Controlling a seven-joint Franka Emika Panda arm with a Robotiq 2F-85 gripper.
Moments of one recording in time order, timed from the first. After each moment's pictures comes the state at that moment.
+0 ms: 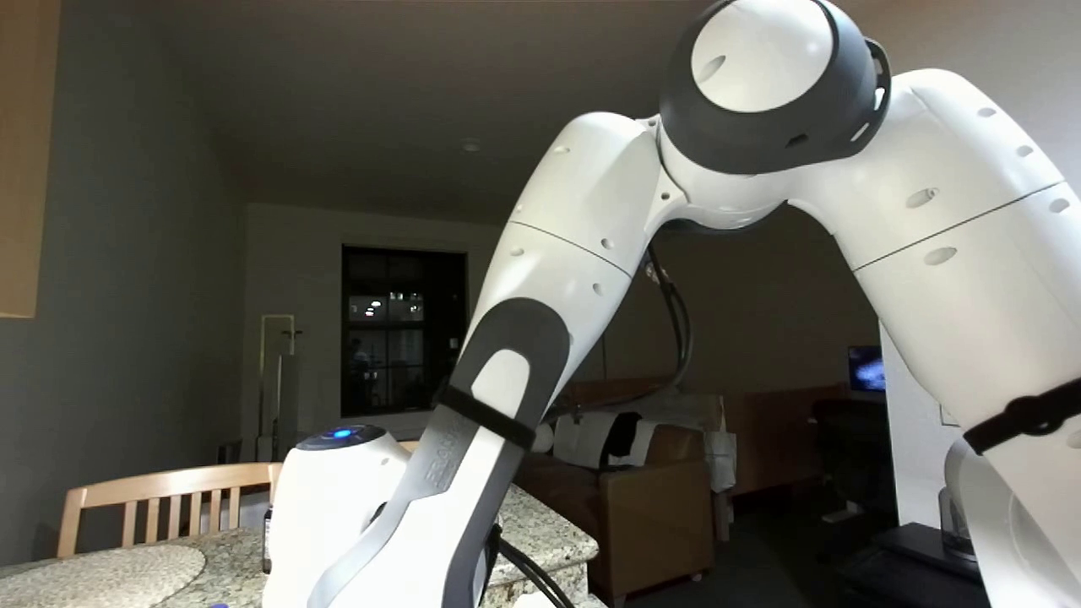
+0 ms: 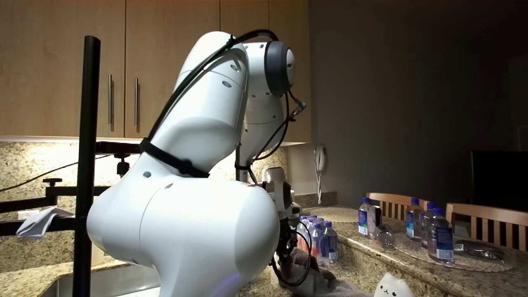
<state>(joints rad) 0.50 0.35 0.10 -2.30 -0.27 2.82 0.46</state>
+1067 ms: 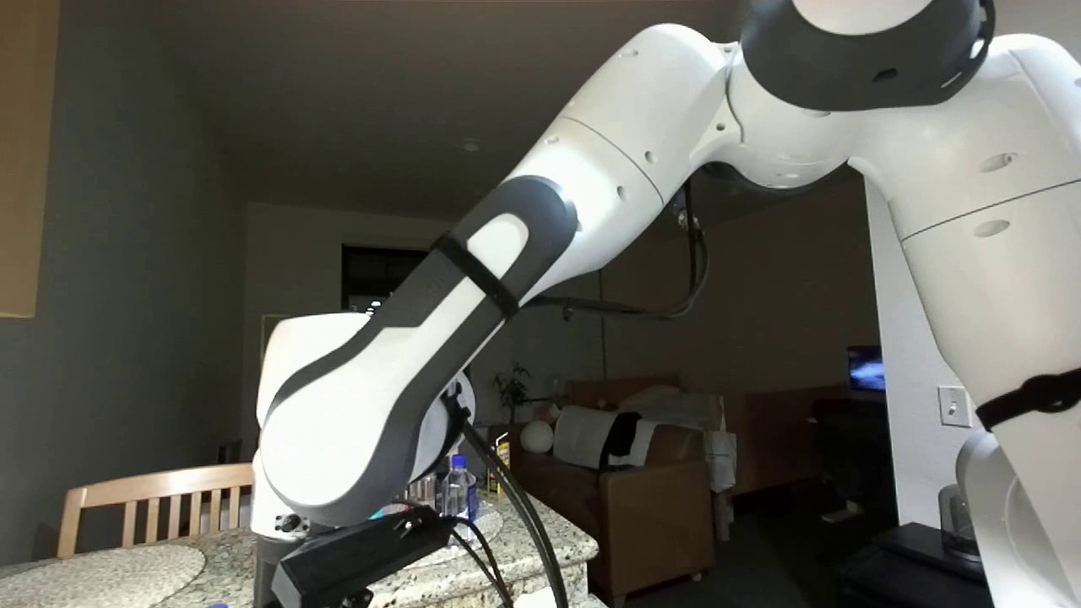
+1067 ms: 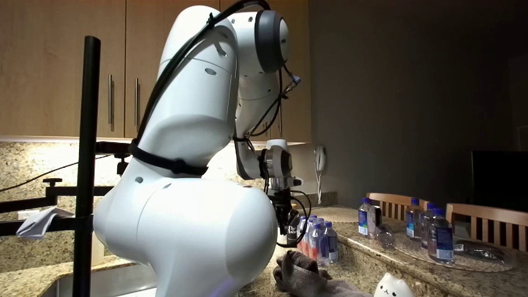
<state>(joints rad) 0.42 0.18 0.19 -2.21 -0.13 2.51 0.44</state>
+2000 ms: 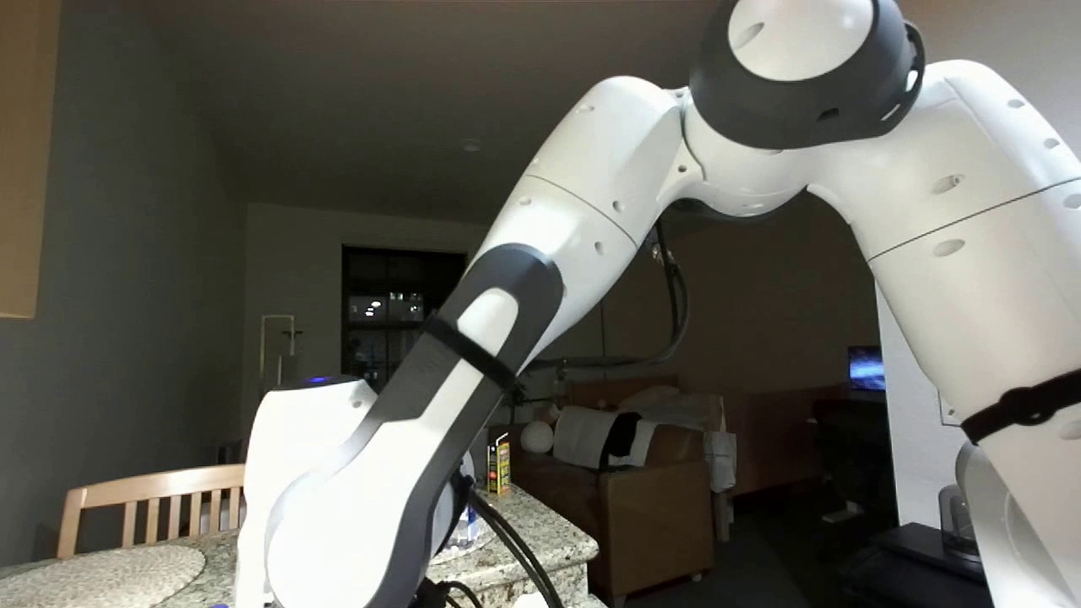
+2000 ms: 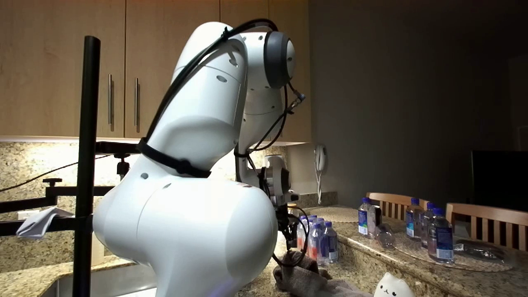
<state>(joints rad) 0.43 0.30 0.20 -2.23 -0.22 2.67 0.45</state>
